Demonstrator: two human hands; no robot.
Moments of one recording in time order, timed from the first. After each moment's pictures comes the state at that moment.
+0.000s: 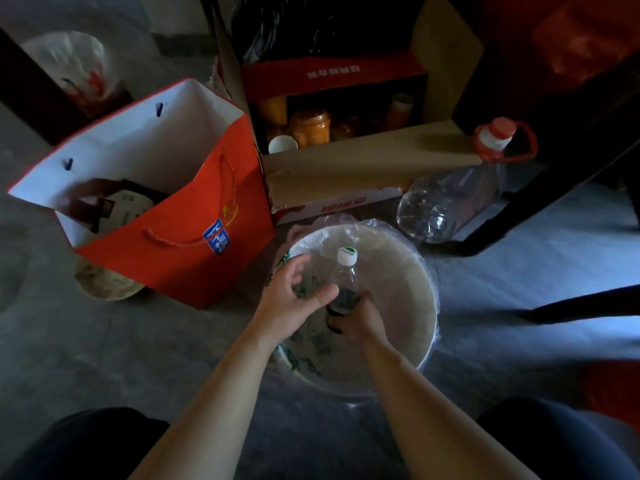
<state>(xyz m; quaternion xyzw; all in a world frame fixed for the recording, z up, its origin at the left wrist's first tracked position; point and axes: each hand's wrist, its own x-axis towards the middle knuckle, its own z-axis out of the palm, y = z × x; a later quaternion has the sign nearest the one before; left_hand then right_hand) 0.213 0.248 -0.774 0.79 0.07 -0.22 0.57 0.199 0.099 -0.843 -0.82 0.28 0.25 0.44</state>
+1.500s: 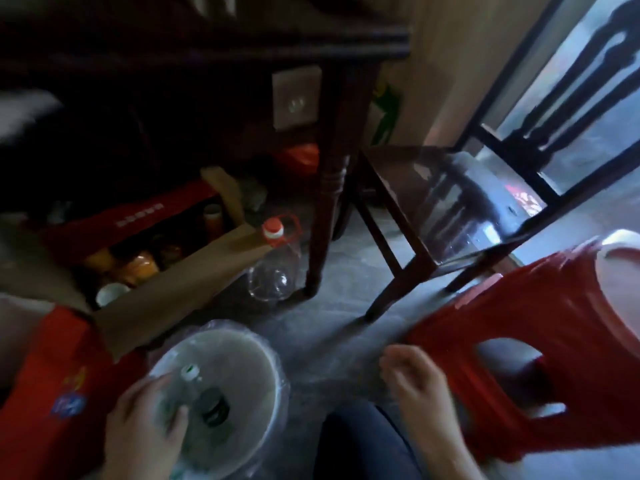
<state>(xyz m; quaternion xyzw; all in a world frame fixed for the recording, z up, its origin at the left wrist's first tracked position) 0.202 0.250 -0.710 0.95 -0.11 -0.01 0.29 0.045 -0.092 -0.564 -0.75 0.36 -0.16 0.52</state>
